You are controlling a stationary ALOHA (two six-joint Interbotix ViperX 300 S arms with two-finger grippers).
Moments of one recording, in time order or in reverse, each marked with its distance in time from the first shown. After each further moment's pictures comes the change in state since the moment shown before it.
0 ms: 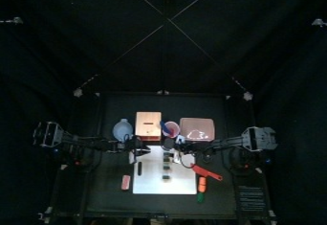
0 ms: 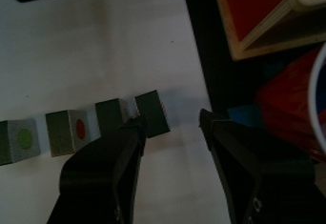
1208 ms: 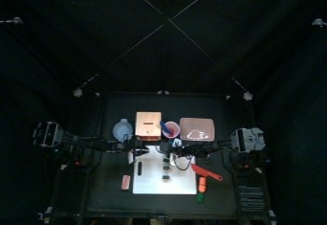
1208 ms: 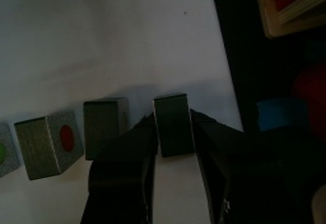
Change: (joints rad) left arm 0.002 0.000 0.018 -0.015 0.000 -0.003; right arm 0.023 0.138 -0.075 0.035 0.081 0.015
